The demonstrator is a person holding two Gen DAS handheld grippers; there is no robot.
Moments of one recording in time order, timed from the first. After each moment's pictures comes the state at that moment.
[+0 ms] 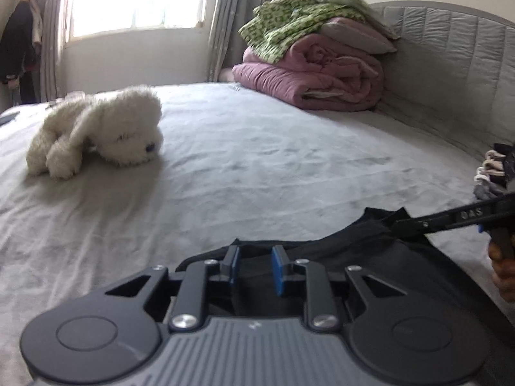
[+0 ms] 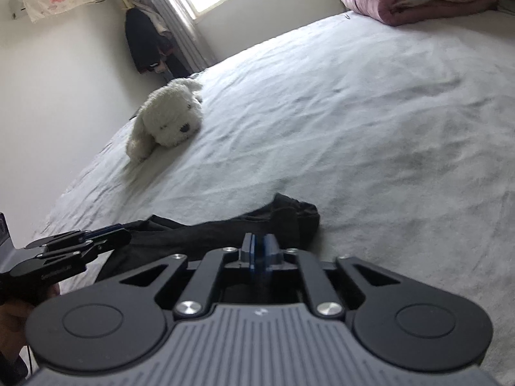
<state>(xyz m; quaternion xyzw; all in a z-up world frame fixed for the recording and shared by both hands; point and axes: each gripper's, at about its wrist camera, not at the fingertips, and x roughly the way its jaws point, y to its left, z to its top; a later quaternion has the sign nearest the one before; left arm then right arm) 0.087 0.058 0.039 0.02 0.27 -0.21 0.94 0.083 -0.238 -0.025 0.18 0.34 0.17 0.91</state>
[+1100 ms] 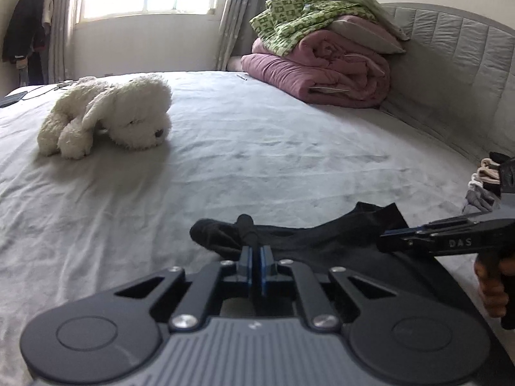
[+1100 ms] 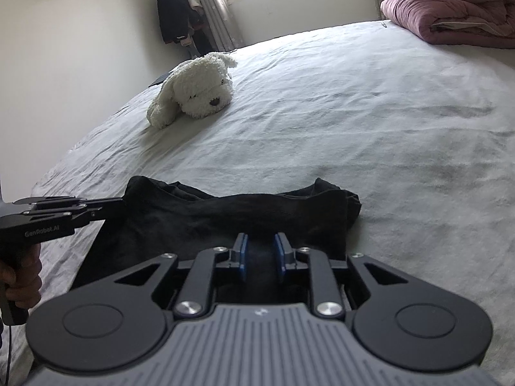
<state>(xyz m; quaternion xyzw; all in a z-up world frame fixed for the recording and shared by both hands) 0.079 0.065 0.046 0.00 0.31 -0.19 0.93 0.072 -0.206 -0.023 0.11 0.34 0.20 0.91</state>
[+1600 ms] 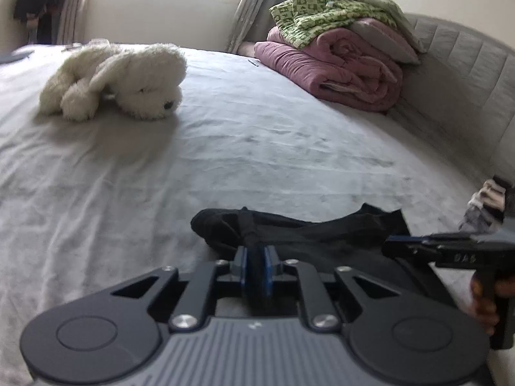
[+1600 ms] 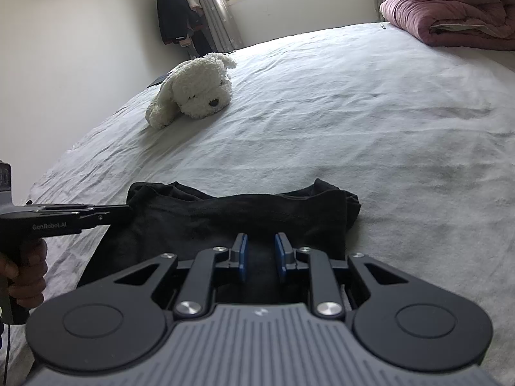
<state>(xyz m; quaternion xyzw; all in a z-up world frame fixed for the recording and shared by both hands) 0.093 0.082 0.033 -0.08 0.34 -0.20 0.92 0.072 -0.205 -0.023 0.11 0.34 0.20 0.91</state>
